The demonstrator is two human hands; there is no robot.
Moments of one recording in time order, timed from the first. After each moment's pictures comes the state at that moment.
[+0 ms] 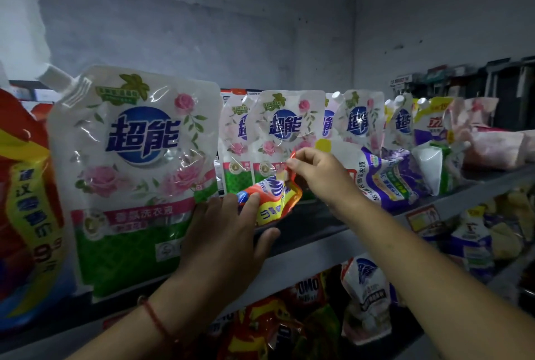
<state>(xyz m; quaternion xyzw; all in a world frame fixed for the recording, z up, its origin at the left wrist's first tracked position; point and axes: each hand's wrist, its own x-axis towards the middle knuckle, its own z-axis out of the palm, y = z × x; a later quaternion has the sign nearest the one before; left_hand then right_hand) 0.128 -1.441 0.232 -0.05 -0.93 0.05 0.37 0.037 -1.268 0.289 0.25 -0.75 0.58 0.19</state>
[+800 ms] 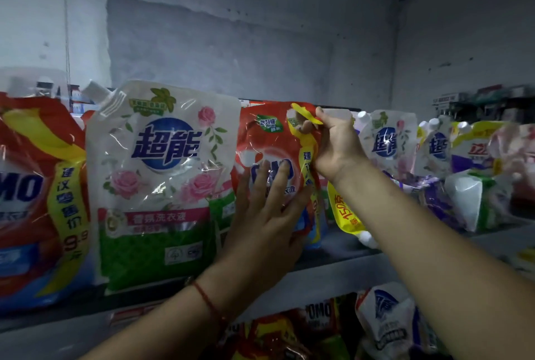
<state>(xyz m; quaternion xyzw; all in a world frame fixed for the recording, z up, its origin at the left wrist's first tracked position) 0.096 -1.406 0.241 -0.12 -0.87 0.08 0.46 0.029 -1.282 0.371 0.26 -0.42 0.87 -0.04</state>
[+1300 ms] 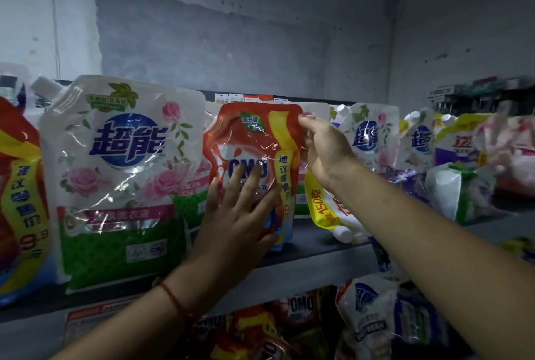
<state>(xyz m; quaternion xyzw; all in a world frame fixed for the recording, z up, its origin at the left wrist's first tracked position) 0.087 -1.402 0.236 -0.07 -0.90 0.12 0.42 0.015 -1.249 0.357 0.28 -0.55 0.79 0.03</state>
